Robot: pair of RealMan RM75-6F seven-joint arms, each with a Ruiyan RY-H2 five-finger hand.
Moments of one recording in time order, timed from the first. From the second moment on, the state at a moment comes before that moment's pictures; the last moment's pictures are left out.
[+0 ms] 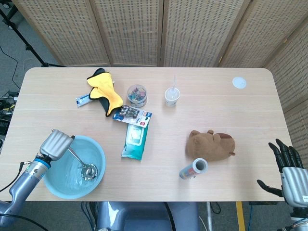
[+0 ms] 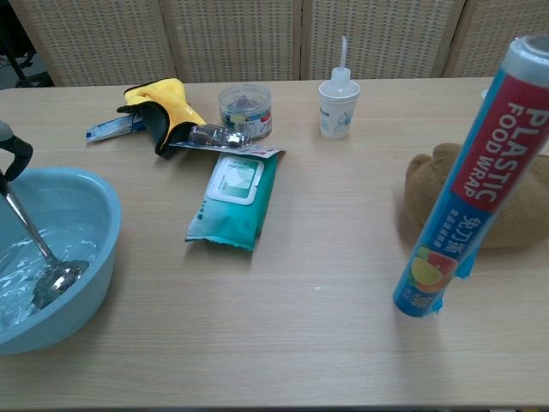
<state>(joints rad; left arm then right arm) -0.52 -1.21 -0.03 -1.54 1.34 0.97 0.67 -0.01 -0.96 0.04 -1.91 -1.56 1.55 -0.03</state>
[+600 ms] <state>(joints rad) -0.48 -1.13 -0.01 -1.49 1.51 1.12 0.34 -0.01 -0.98 0.03 -1.91 -1.57 1.55 -0.05</state>
